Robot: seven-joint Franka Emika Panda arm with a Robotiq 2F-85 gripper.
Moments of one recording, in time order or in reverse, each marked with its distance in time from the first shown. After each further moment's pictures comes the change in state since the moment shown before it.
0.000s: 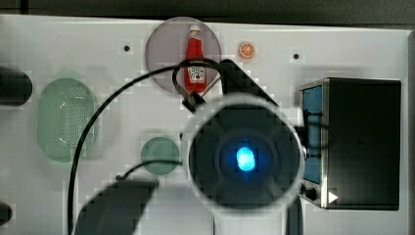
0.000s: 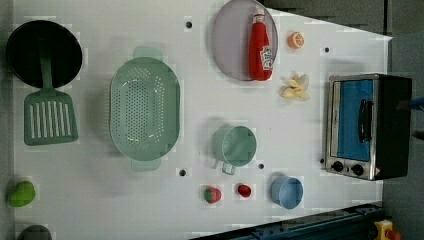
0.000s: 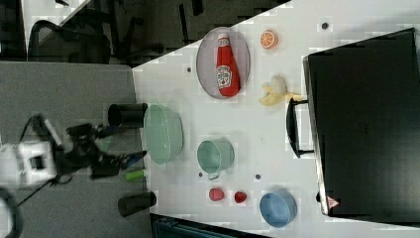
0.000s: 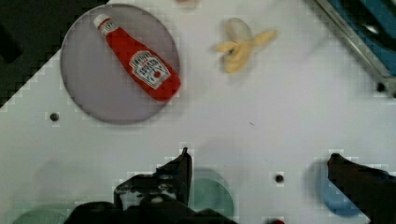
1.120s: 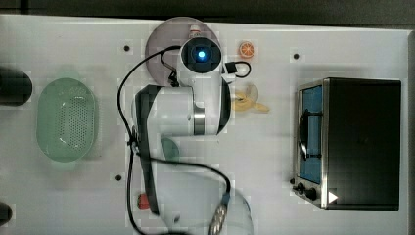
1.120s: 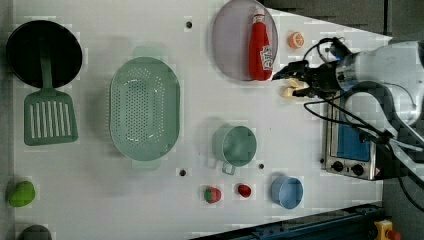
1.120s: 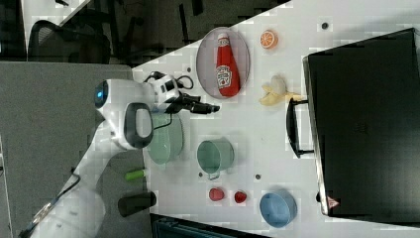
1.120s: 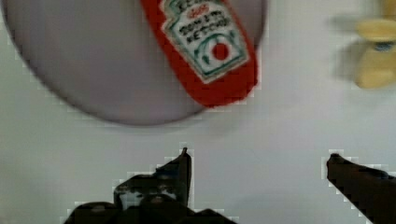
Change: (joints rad) arm 0.027 0.640 0.062 0.000 0.003 0.485 -0.248
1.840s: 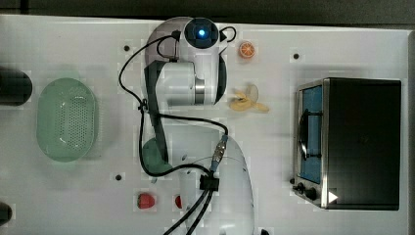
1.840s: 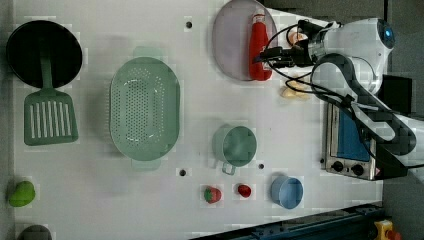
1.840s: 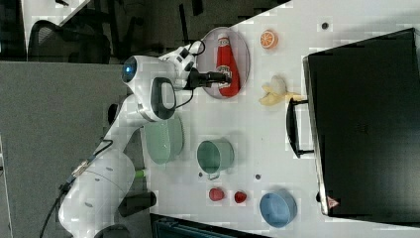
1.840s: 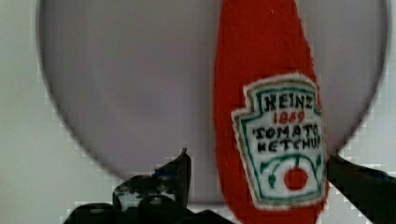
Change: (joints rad) arm 0.013 0.309 -0.004 0.287 -0.025 0.055 -0.374
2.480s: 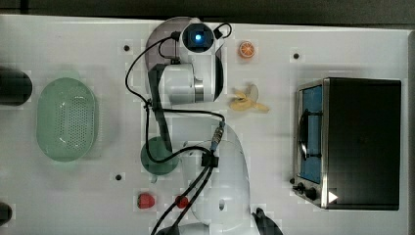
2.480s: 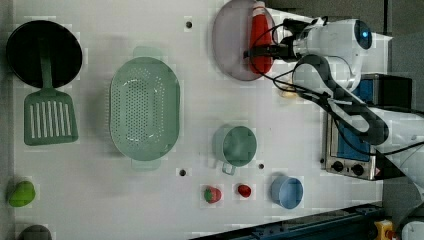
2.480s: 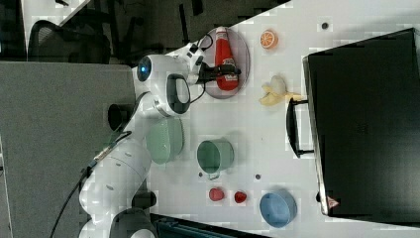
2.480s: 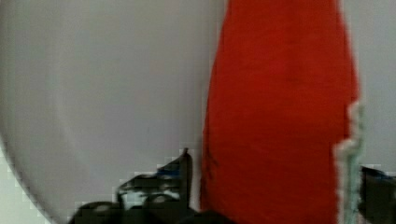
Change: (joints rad) arm 0.004 0.139 0.003 0.081 -0.081 0.105 -0.029
